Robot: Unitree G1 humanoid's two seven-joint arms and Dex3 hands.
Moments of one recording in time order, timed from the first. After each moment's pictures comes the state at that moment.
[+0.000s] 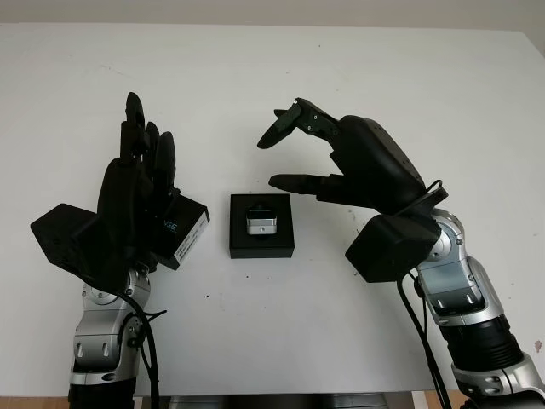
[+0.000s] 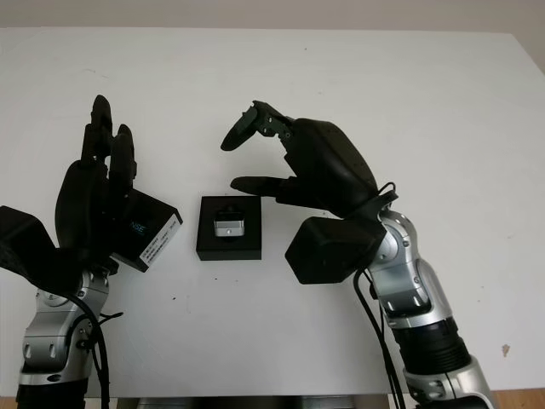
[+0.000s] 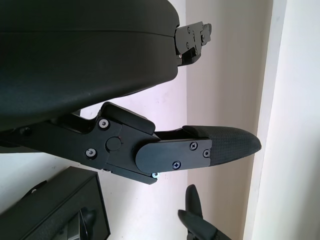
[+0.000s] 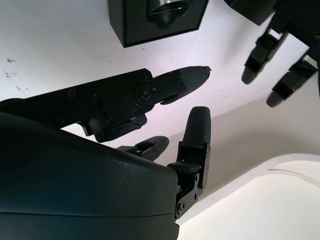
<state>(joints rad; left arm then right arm) -0.19 0.12 0.16 -0.22 -0.18 0.12 -0.06 -0.45 -0.36 0.16 -0.09 -0.46 -0.18 0.18</state>
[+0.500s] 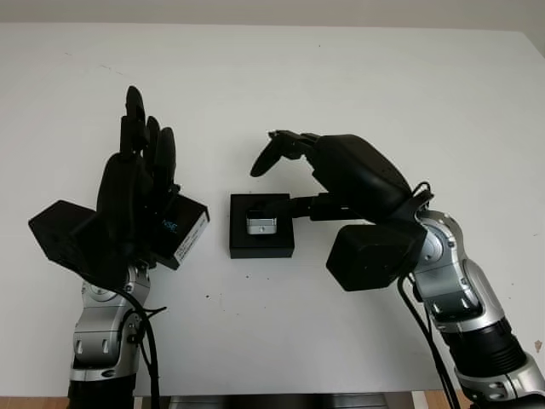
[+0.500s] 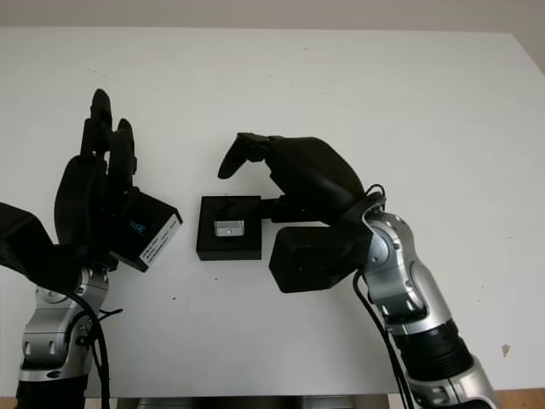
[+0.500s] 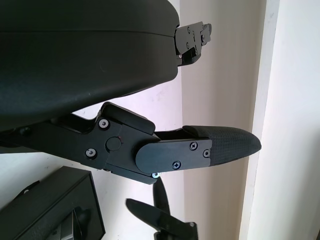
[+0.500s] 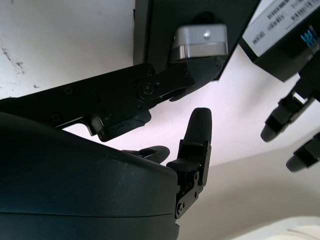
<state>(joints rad) -0.20 0.12 0.16 -0.22 -0.18 0.11 -0.07 -0.44 -0.40 0.23 -0.16 -0.56 -0.06 0.33</state>
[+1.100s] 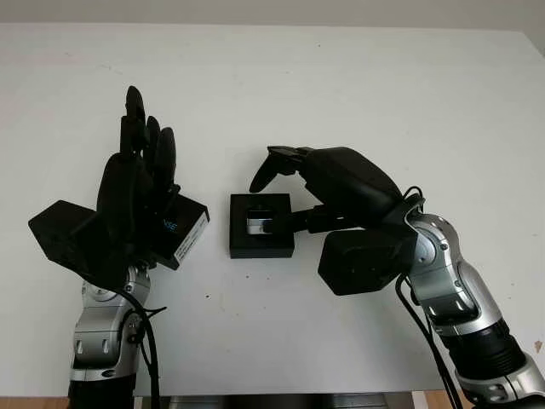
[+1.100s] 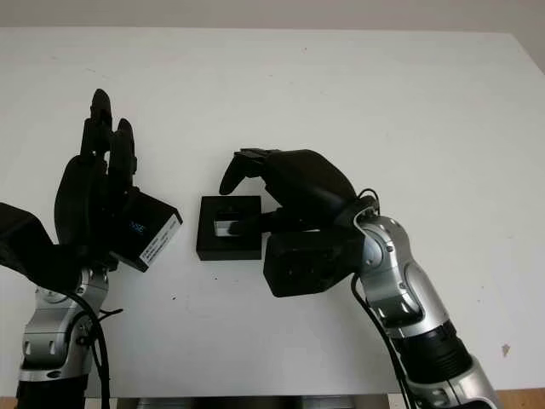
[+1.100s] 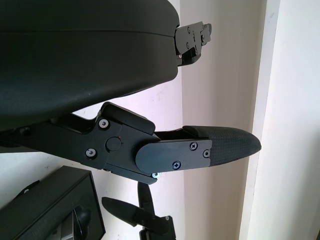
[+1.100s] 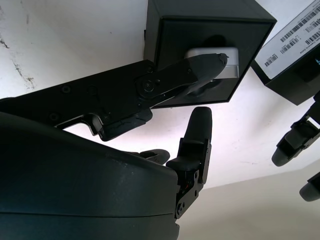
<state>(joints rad) -0.20 0.12 0.16 -0.22 -0.18 0.11 -0.07 -0.44 -0.40 0.26 -0.16 -0.58 -0.02 0.38</state>
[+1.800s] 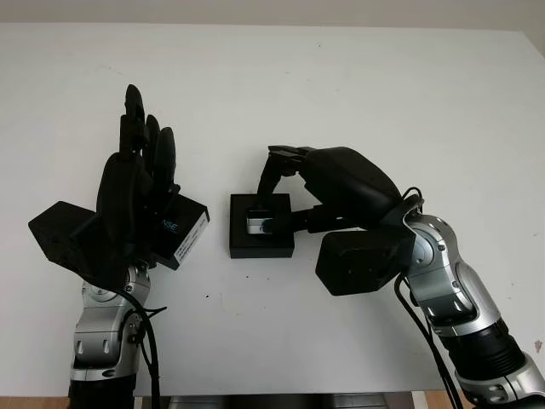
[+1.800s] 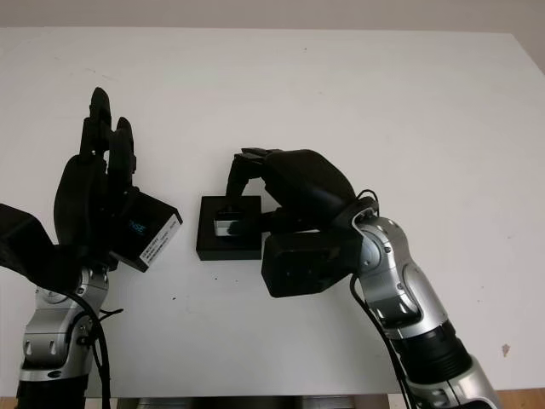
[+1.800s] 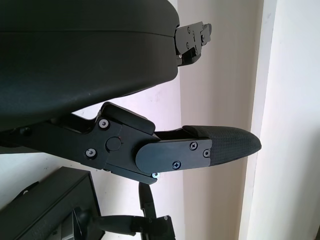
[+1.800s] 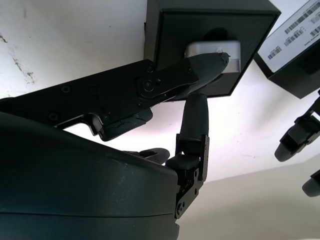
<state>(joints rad) -0.20 0.12 0.16 -0.21 -0.17 0.10 -0.07 -0.44 -0.41 0.26 -0.16 -0.60 -0.02 0.33</state>
